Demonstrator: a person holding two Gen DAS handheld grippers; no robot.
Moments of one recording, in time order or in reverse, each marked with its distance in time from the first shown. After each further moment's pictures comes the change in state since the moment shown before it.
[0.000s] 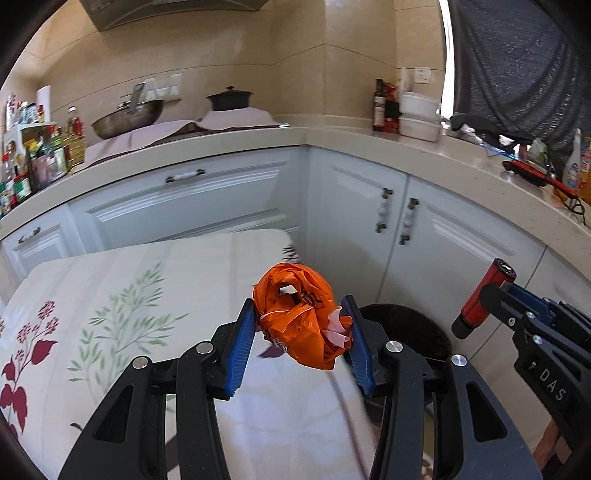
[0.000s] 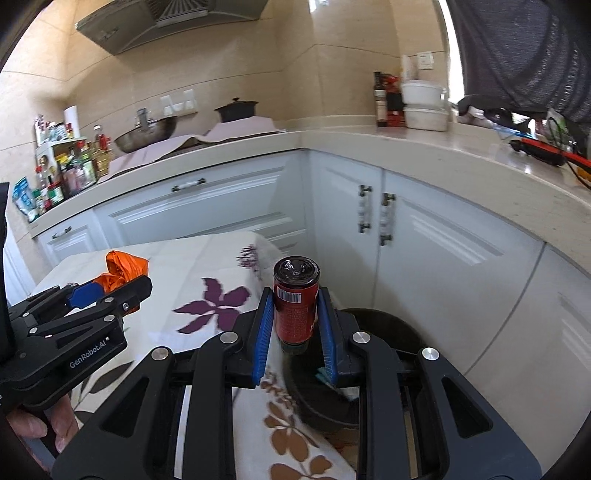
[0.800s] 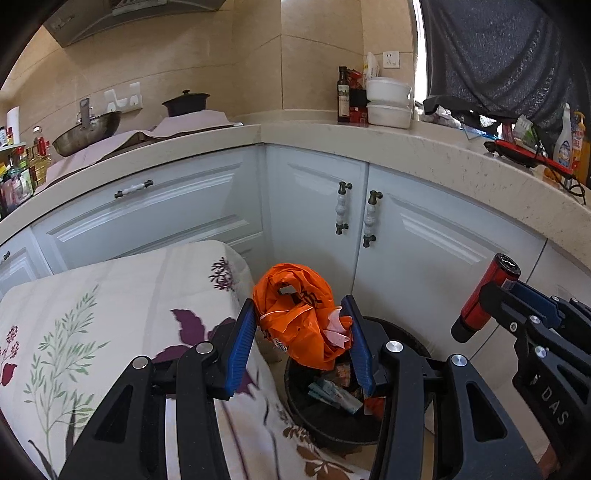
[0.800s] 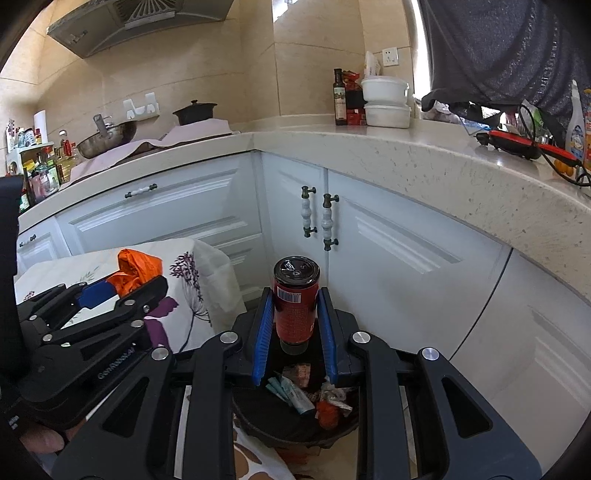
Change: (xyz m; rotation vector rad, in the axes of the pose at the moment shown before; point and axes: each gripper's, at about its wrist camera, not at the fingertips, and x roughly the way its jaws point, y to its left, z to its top) left arm 0.065 -0.080 0.012 0.062 -0.002 -0.037; right arm 0.035 -0.067 0.006 0.015 -0.004 -0.096
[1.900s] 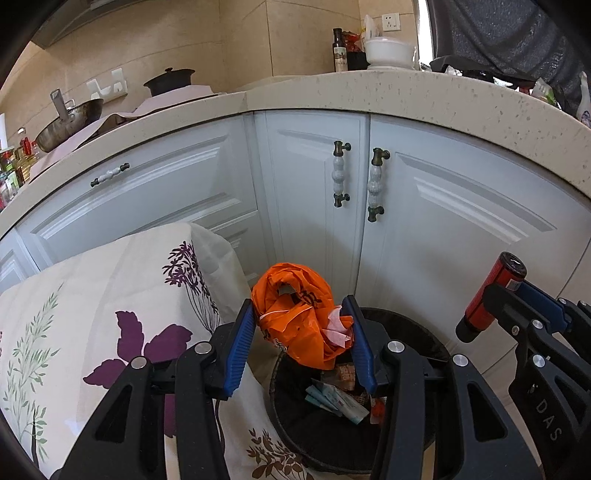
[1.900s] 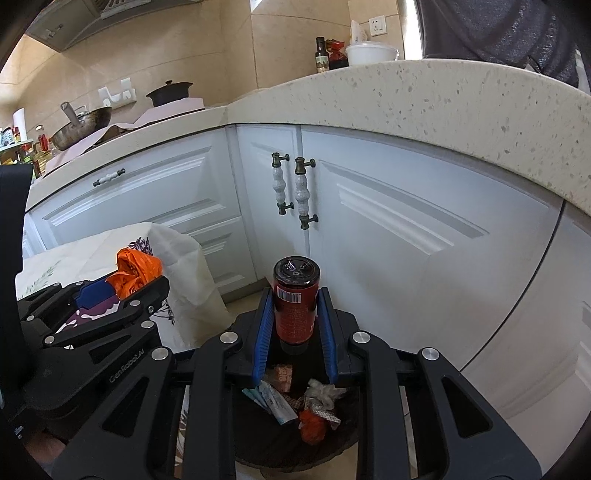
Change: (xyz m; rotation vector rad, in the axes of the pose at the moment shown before) left arm 0.078 -0.033 -0.006 0.032 0.089 0.046; right arm 0.077 -0.034 -0.019 0.036 0.057 -0.028
